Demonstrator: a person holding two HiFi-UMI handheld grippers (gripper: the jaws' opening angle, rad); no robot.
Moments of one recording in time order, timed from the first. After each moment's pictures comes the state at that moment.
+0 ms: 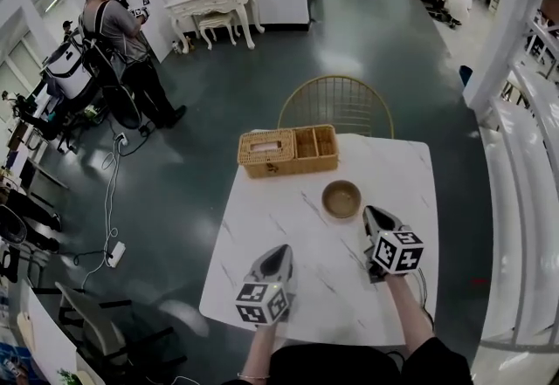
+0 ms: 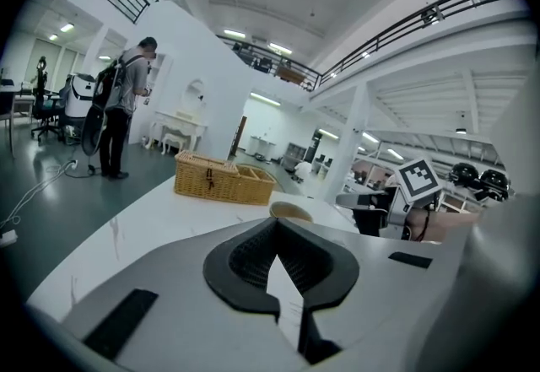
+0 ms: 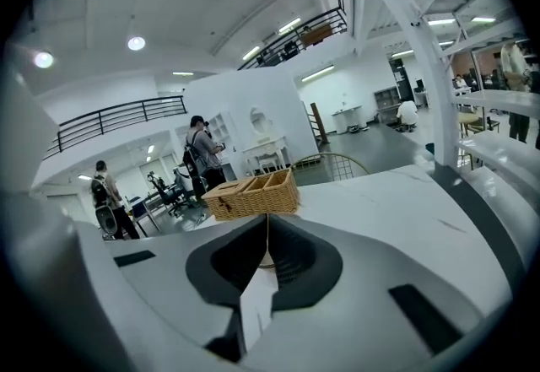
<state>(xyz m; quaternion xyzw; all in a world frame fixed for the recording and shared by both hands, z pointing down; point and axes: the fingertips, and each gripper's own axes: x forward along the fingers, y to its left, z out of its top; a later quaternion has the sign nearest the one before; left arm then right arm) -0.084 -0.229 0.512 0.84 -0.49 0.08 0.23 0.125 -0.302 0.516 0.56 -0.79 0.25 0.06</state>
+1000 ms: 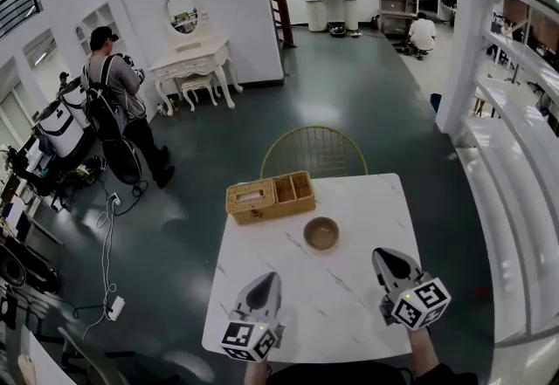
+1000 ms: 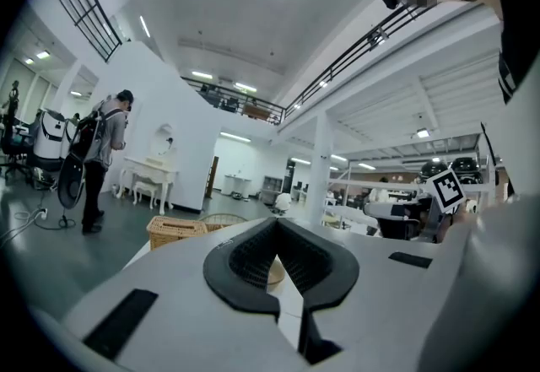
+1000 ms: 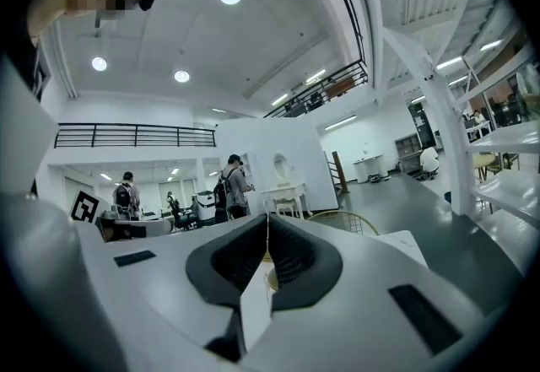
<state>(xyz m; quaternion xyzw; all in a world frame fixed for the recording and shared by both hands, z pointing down) -0.068 -0.191 0.392 0.89 -0.44 0.00 0.09 0.157 -0.179 0.381 0.54 -0.83 0.10 -0.05</state>
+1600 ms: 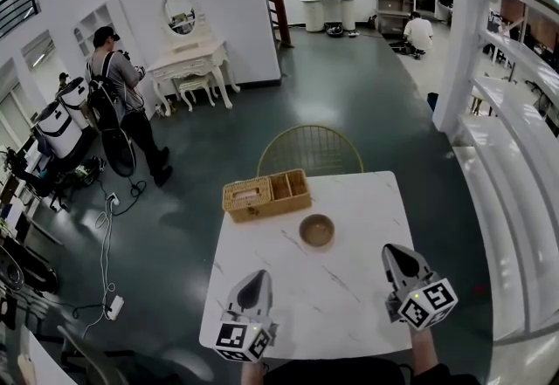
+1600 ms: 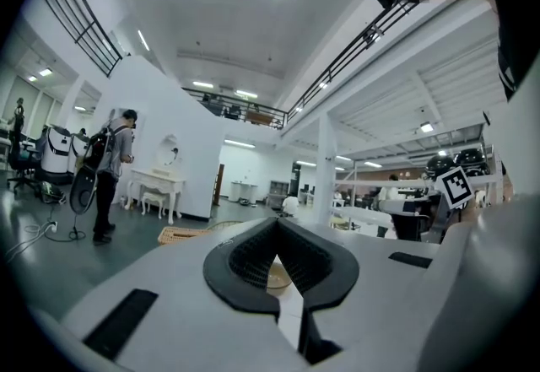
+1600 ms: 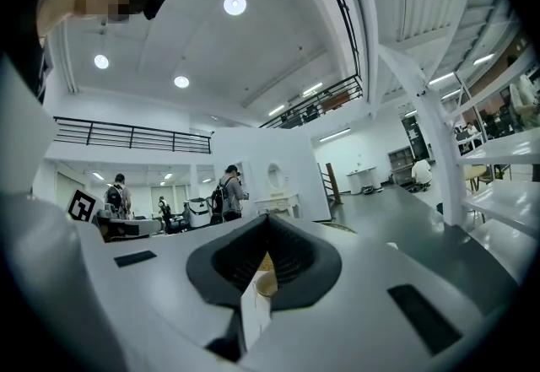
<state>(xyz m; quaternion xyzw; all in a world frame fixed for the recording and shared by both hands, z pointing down) -0.079 -0.176 0.378 0.88 -0.47 0.00 0.06 0.184 -0.153 0.366 0.57 -0.82 0.07 -0.07</state>
